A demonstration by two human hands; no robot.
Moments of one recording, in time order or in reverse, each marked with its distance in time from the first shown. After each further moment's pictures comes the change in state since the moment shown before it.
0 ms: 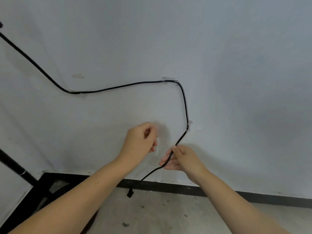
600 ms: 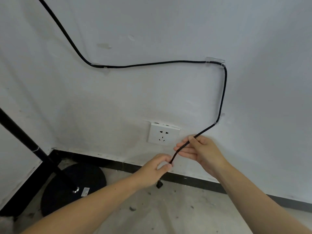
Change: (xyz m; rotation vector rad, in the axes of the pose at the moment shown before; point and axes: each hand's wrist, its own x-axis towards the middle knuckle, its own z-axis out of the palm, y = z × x) left_hand -0.049 -0.133 0.023 -0.060 -0.503 -0.234; right_hand 0.021 0.008 0.007 0.067 0.021 -0.018
